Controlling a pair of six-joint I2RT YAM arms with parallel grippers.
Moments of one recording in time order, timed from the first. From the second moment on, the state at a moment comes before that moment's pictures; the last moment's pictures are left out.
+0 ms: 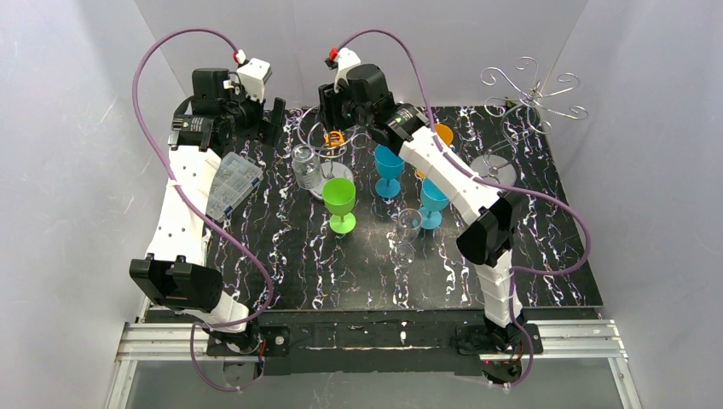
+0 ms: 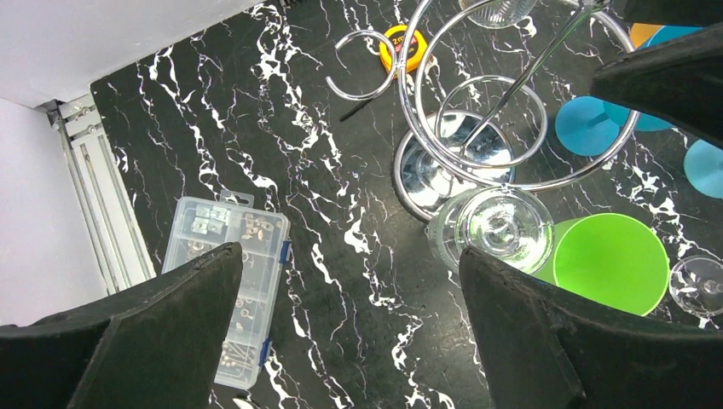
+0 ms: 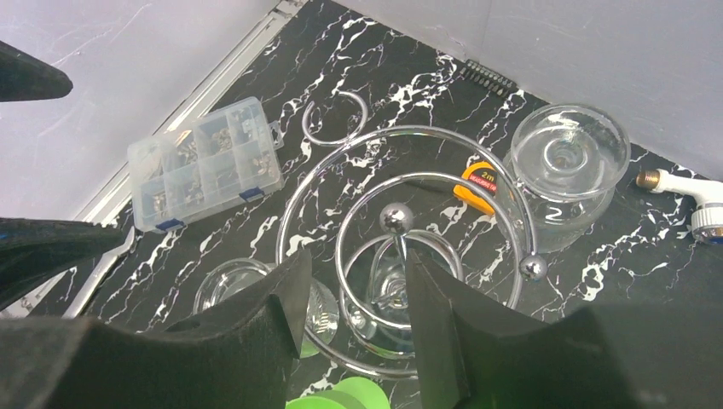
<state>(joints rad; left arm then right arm) -0.09 1.53 1.81 -0.87 0.22 0.25 0.78 2.09 2.29 -0.53 0.01 0.18</state>
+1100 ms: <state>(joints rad) -0.09 1.53 1.81 -0.82 0.25 0.24 0.79 2.14 2.18 -0.28 0.08 0.05</state>
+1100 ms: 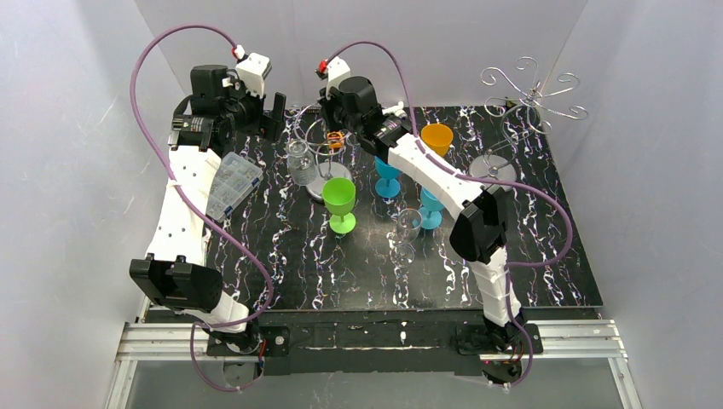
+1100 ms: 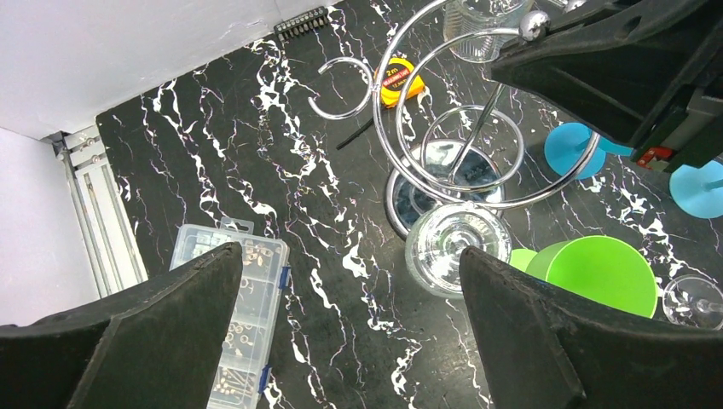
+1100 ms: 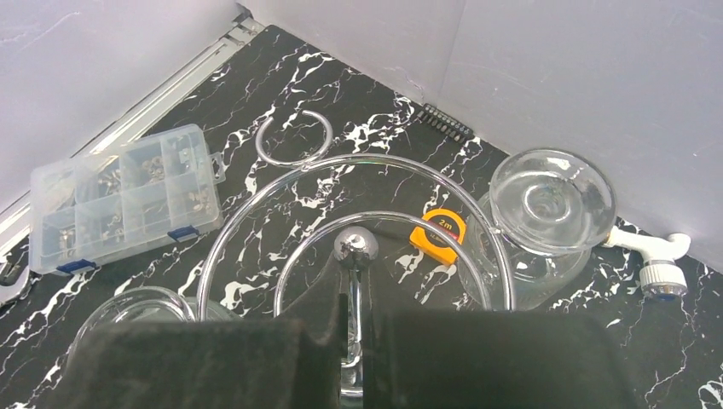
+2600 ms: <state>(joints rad) -0.09 1.51 1.75 -0.76 0.24 0.27 0.80 2.02 1.90 -0.01 0.06 -0.05</state>
